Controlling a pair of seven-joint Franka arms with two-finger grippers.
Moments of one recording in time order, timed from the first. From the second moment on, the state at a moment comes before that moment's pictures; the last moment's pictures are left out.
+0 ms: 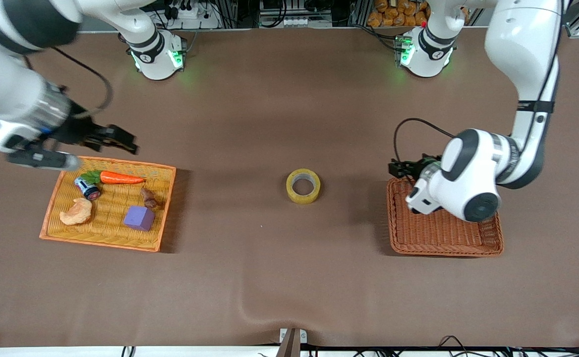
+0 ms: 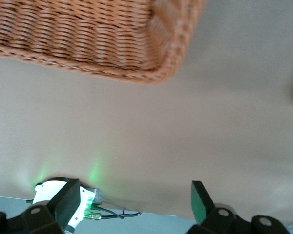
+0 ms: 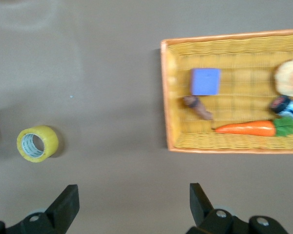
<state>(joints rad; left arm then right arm) -0.18 0.55 -0.13 -1.52 -0.18 1.46 -0.45 0.23 0.06 -0.09 -1.58 0.17 1.62 0.29</state>
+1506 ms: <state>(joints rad) -0.61 0.86 -0.12 -1.44 0.02 2.13 -0.65 0.07 0.01 -0.10 -1.51 -0.01 1.50 -0.05</state>
